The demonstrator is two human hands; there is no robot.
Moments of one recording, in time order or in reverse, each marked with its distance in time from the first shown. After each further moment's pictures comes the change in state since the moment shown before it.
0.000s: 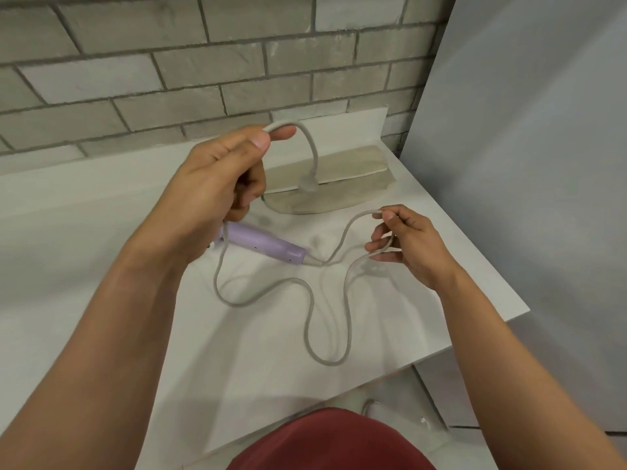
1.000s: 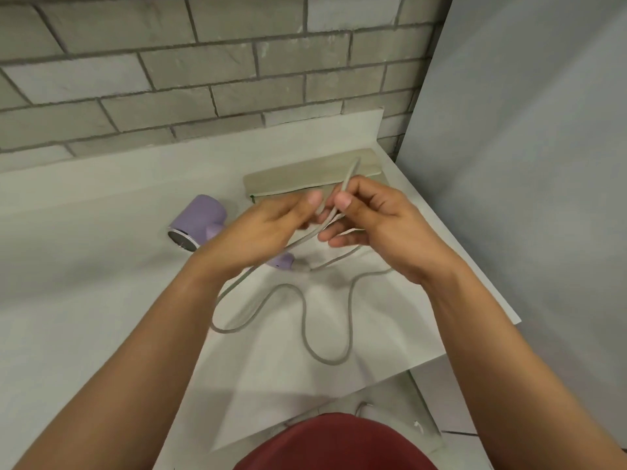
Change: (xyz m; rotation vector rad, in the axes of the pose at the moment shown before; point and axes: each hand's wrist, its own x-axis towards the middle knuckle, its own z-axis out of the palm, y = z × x) left_hand 0.024 -0.052 0.050 0.273 -0.221 -0.206; right_hand -0.030 -0.086 0.030 -0.034 -0.304 -0.210
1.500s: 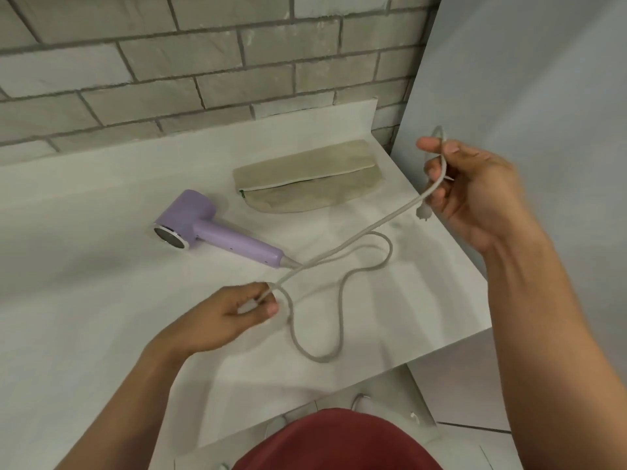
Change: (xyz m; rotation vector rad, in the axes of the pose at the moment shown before) left_hand -0.057 -0.105 0.023 0.109 -0.156 -0.073; right_hand 0.002 0.007 -0.113 0.362 0.422 0.041
